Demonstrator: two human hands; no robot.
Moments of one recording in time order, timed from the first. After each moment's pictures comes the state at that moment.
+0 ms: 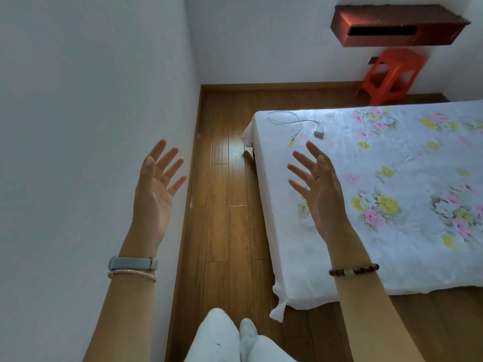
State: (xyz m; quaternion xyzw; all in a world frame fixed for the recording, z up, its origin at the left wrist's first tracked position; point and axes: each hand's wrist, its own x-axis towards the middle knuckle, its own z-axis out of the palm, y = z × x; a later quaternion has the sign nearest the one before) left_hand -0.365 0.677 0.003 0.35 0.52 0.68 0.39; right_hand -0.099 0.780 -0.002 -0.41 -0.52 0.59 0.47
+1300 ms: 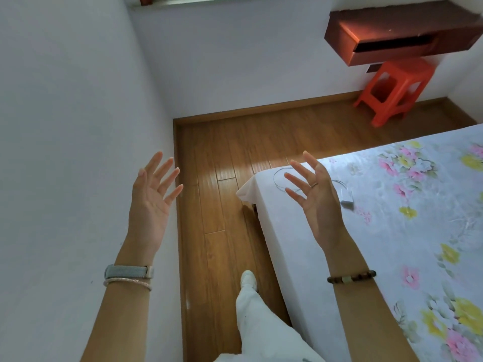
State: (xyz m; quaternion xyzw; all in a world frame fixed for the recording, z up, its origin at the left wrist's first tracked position) left_hand -0.630 1.276 -0.034 0.35 0.51 0.63 0.47; right_hand -0.341 1.342 -0.046 -0.46 -0.45 0.59 0.49
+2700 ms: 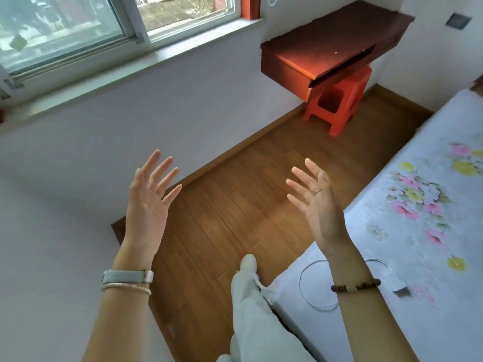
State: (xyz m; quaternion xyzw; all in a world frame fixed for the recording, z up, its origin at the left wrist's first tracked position) left_hand -0.728 1.974 -0.026 0.46 0.40 0.51 0.61; right_hand -0.439 1.891 -0.047 -0.56 -0.31 0.46 0.61
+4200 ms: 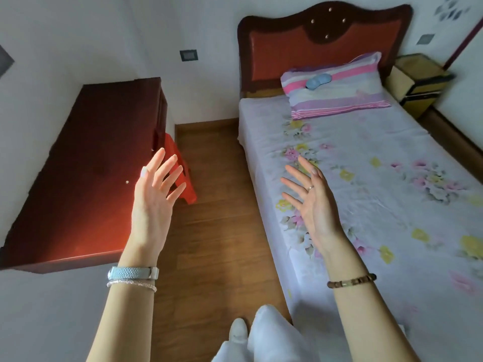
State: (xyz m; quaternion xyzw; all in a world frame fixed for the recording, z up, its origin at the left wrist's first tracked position) left_hand -0.023 2.447 0.003 0.60 0.09 0.16 0.78; right_hand 0.044 2.173 -0.005 -0.62 -0.01 0.10 0.78
